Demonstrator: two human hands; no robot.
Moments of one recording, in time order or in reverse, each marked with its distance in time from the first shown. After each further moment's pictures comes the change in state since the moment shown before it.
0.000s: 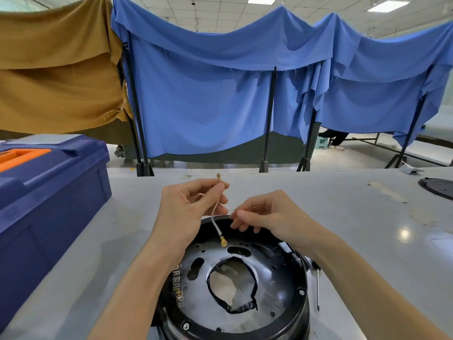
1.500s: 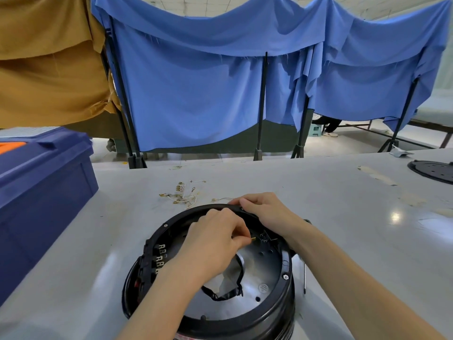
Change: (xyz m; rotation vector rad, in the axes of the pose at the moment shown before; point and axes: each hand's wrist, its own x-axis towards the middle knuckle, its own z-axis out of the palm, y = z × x) left_hand -0.024 -0.024 0.047 1.053 -0.427 -0.032; right_hand 0.016 0.053 -0.001 0.069 0.090 0.161
